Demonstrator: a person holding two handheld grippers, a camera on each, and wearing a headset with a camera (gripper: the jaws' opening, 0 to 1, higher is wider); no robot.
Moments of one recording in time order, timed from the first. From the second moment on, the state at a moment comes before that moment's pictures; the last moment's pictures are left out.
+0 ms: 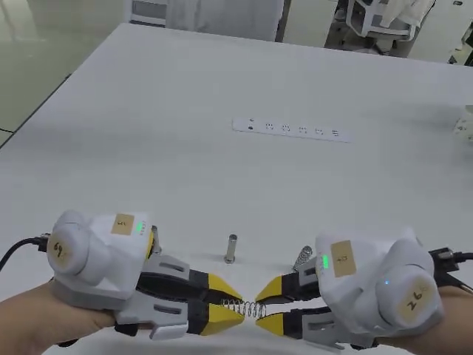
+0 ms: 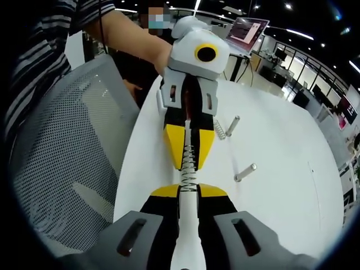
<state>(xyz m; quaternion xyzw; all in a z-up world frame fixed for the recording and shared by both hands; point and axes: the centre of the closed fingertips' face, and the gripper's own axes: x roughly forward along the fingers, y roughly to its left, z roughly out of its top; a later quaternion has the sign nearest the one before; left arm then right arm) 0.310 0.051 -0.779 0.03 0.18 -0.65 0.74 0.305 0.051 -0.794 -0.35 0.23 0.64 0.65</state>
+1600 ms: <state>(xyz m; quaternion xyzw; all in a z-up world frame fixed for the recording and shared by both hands) 0.312 0.050 -0.790 0.06 0.18 -0.64 0.75 0.304 0.079 -0.750 -0.29 0.18 0.66 0.67</state>
